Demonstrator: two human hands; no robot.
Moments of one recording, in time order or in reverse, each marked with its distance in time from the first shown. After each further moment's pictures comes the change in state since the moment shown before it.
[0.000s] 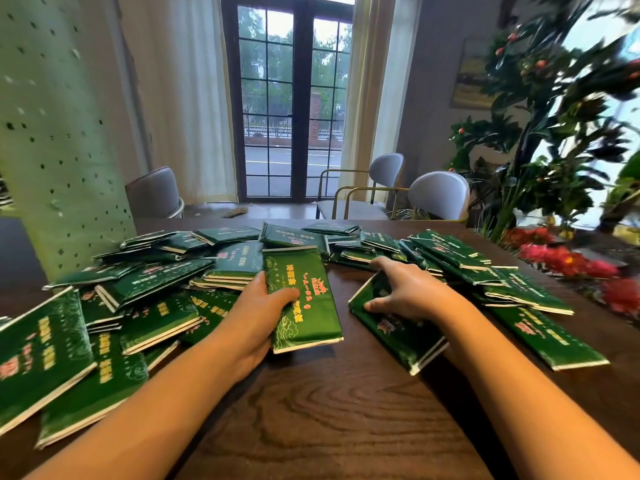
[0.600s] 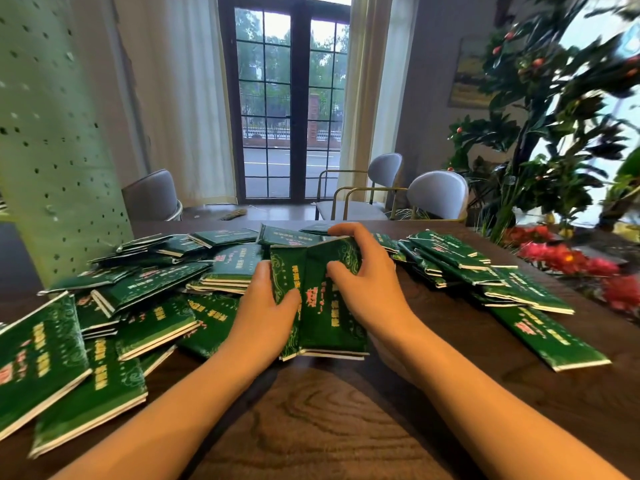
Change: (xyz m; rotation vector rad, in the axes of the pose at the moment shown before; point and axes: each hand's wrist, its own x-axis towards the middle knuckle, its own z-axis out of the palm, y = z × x) left_hand -0.005 -0.005 0.006 0.493 0.105 0.402; right_hand -0.027 -0.067 0.022 0.940 0.472 -0.308
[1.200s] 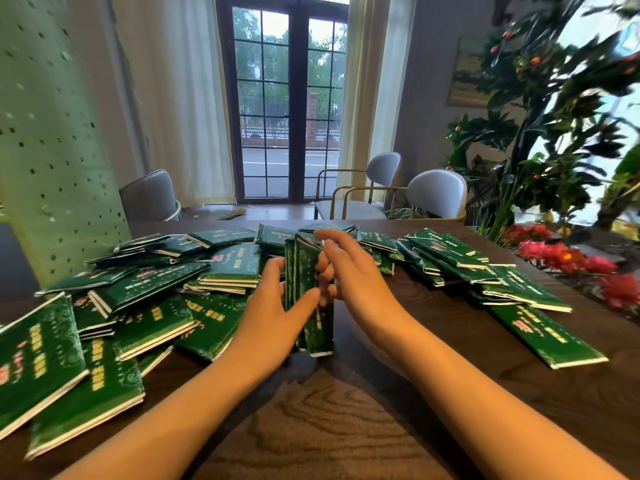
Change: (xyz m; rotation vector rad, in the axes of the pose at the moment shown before) left_hand -0.007 0.003 0.005 0.023 -0.089 0.087; right_hand 0.005 0.000 0.007 0.268 -0.157 0.129
